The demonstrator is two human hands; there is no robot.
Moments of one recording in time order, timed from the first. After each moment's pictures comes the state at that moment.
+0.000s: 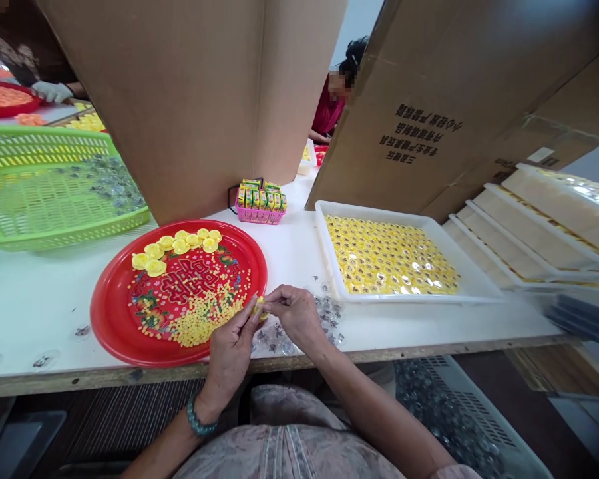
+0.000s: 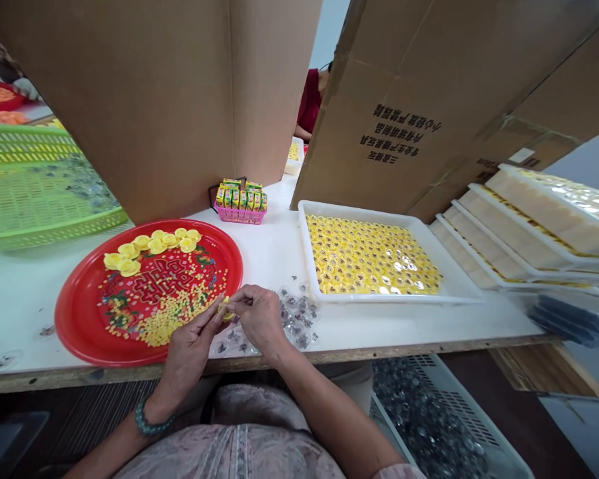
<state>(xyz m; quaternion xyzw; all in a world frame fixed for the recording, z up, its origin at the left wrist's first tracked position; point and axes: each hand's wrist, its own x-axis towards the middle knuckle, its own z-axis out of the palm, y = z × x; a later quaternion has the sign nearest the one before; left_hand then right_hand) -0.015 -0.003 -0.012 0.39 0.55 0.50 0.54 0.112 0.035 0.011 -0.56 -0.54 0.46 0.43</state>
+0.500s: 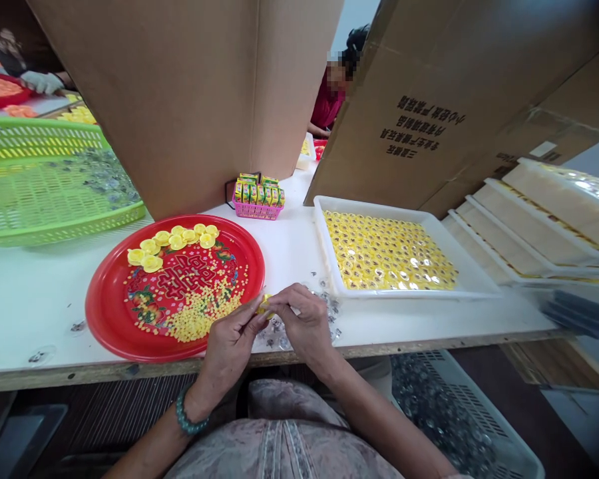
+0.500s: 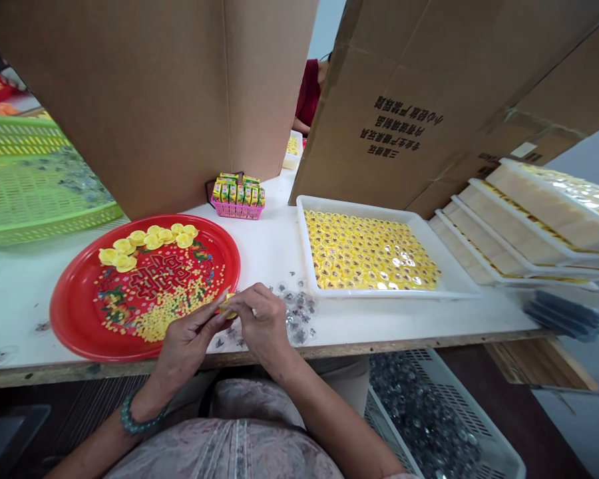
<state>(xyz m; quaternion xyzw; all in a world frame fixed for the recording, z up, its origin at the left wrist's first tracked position) -0.017 -0.004 -0.001 0.45 0.51 0.49 0.55 0.124 0.011 0.028 -0.50 -0.65 0.29 0.49</state>
